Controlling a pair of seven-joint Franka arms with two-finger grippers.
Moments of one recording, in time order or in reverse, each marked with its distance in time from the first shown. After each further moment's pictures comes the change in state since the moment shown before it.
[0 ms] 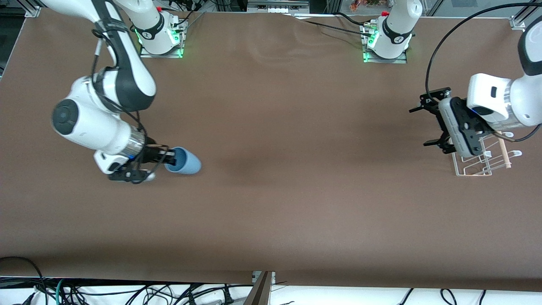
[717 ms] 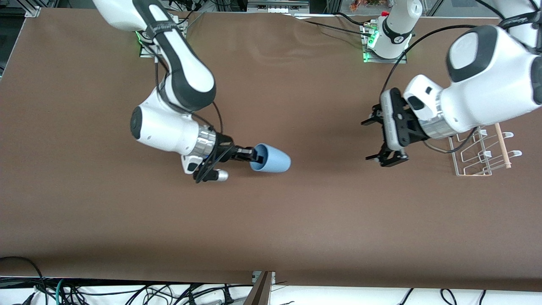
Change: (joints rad) left arm -0.002 0.028 -0.212 -0.120 -0.030 0.397 0.282; right arm 0.241 0.162 0.011 0.244 0.544 0.157 0.003
